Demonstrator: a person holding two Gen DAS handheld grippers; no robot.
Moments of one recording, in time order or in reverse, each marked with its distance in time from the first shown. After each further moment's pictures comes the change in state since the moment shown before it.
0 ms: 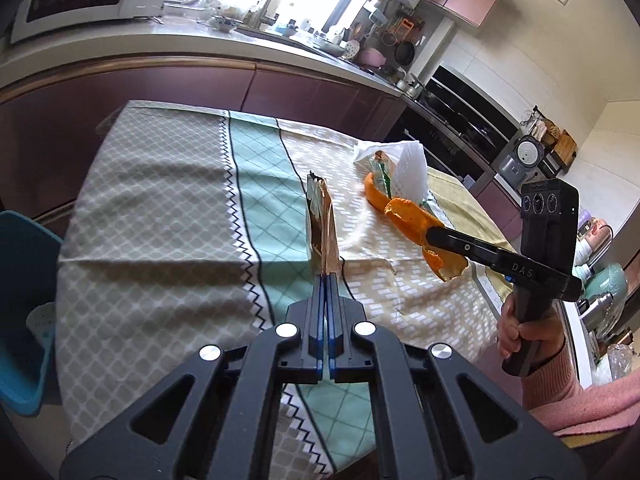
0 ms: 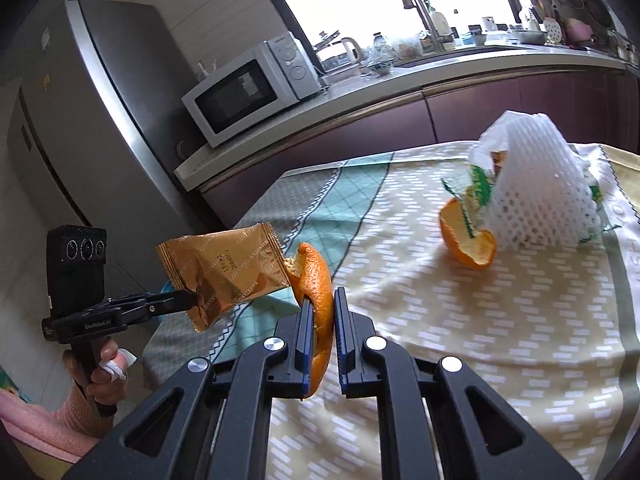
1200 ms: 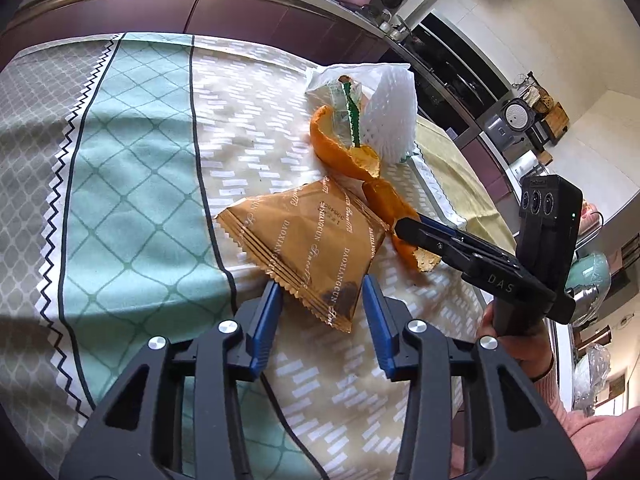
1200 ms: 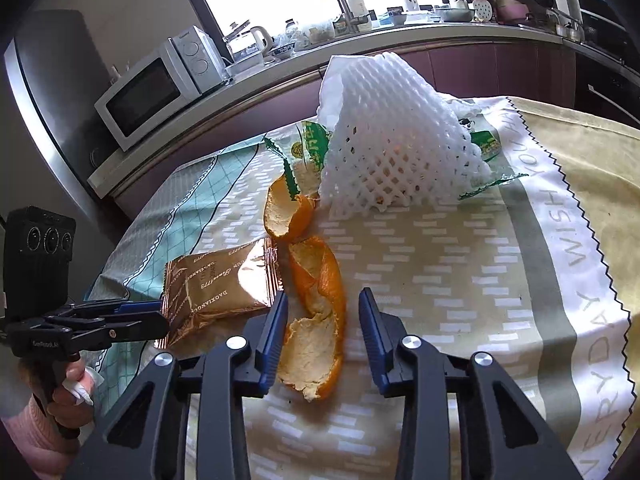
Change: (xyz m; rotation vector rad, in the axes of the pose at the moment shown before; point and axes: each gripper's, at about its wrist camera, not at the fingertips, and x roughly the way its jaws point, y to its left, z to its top) left arm 0.160 -0.057 0.016 -0.031 0.255 -0.124; right arm -0.005 -0.100 -0.023 0.136 0.035 -0.269
